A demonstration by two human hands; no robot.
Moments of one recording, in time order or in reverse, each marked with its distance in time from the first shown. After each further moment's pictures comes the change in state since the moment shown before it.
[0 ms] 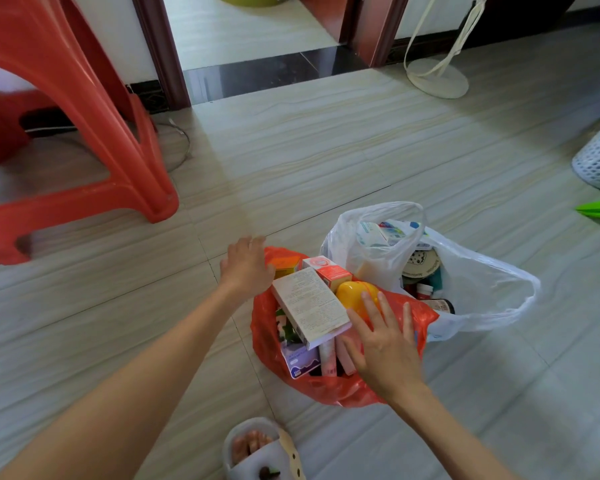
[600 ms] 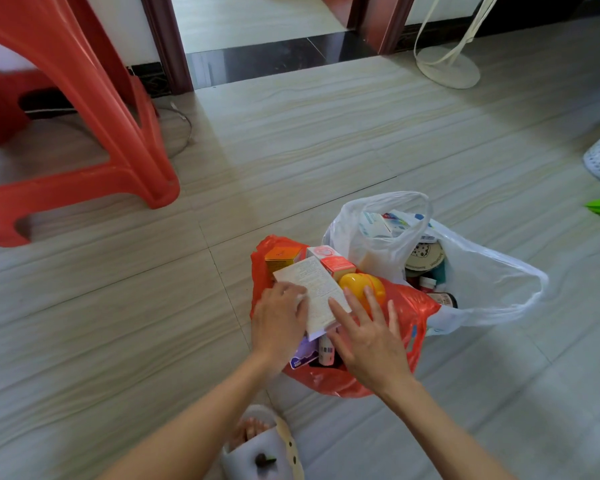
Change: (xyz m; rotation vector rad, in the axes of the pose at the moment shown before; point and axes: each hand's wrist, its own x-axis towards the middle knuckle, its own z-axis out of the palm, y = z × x) left_hand -0.070 0.012 0.082 -0.166 0.258 0.156; right_hand 0.003 -0.011 0.010 0.060 -0.109 -0.039
